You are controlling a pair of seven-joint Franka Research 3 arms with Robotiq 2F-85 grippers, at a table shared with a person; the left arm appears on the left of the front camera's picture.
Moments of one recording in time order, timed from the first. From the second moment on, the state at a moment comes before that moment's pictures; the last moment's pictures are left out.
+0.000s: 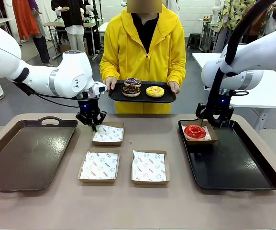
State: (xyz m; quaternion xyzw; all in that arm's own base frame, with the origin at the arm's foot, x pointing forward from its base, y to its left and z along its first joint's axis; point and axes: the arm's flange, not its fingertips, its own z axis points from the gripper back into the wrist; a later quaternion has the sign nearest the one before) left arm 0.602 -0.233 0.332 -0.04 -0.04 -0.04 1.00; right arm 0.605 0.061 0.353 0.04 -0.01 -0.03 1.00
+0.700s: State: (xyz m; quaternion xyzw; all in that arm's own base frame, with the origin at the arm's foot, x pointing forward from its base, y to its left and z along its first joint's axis) left arm 0.599 -0.235 0.353 -0.03 -0.03 -0.04 1.00; right arm 0.569 0.019 0.425 0.20 -0.04 -0.05 0.98
